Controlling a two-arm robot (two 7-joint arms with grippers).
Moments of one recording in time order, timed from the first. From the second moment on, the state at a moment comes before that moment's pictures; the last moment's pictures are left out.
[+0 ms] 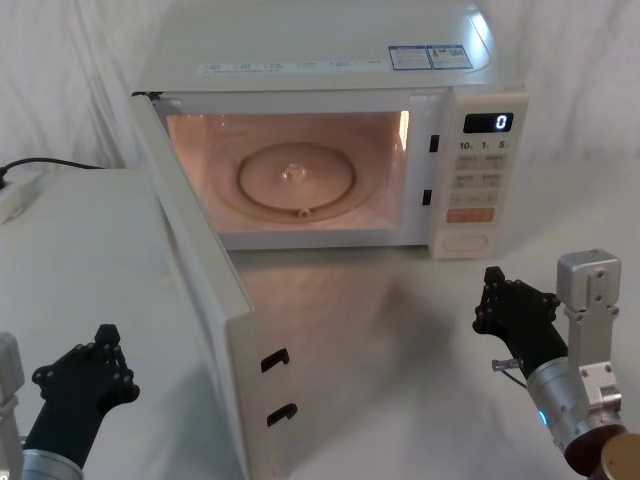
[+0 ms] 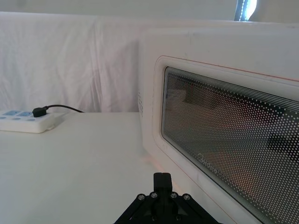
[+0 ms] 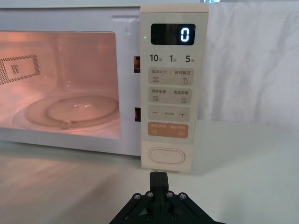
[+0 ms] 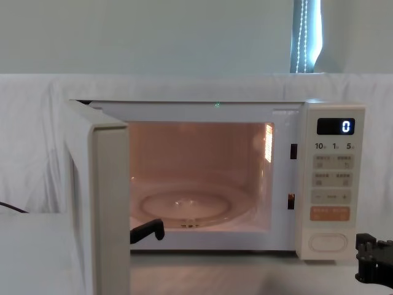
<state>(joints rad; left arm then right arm) 0.27 0.24 0.04 -1.85 -0.25 -0.02 -0.02 0.06 0.03 -0.12 -1.47 0.03 -0.09 0.08</state>
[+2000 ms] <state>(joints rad) 0.07 0.22 0.06 -1.94 -0.34 0.16 -0.19 0.06 0.03 -0.12 -1.47 0.03 -0.09 0.08</state>
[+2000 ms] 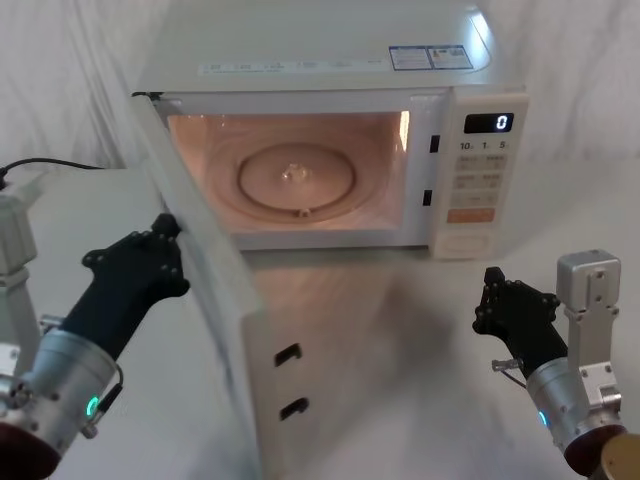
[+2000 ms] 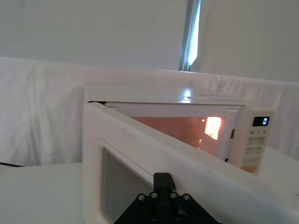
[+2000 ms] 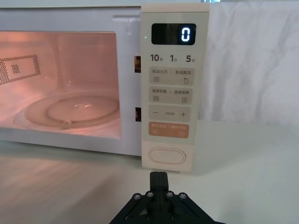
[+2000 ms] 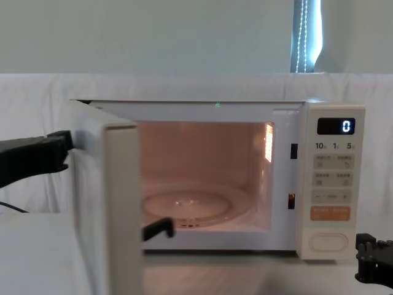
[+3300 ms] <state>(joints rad) -0.29 0.17 0.29 -1.56 -0.42 0.12 -0.25 0.06 0.03 -0.12 -1.47 0.03 -0.09 0.08</state>
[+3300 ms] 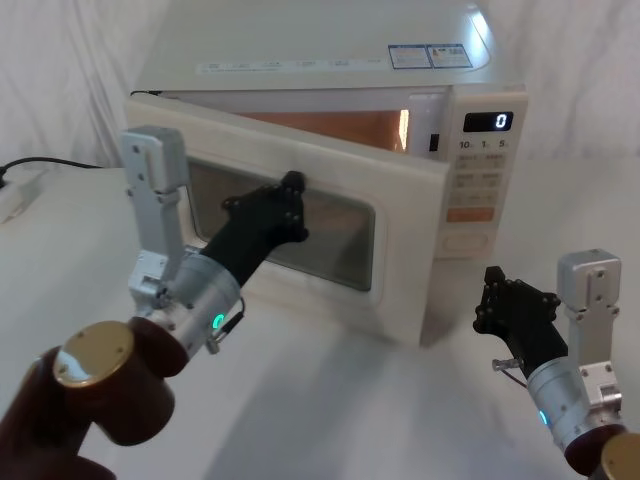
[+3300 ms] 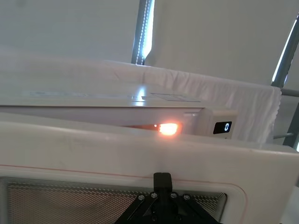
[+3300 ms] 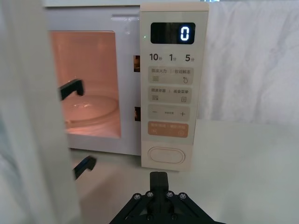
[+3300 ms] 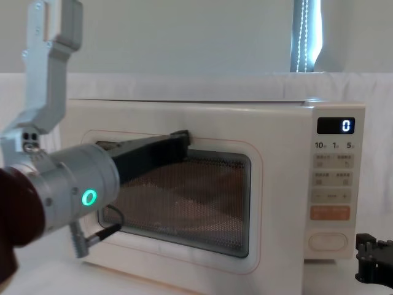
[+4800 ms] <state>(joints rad) -0.49 0.03 0.34 -1.25 -0.33 -0.04 -0.23 0.06 0.03 -0.12 -1.47 0.03 -0.09 0.08</state>
